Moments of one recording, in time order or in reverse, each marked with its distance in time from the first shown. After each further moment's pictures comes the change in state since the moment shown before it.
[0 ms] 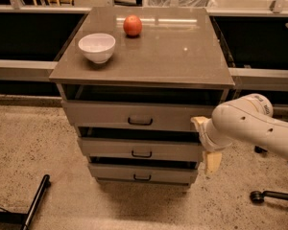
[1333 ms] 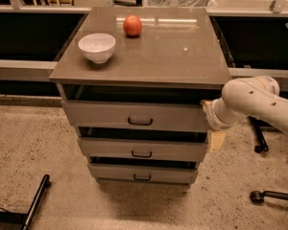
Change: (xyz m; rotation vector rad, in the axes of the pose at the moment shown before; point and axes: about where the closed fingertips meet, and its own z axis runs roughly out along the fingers) arm 0.041 -0.065 0.007 0.029 -0.032 0.104
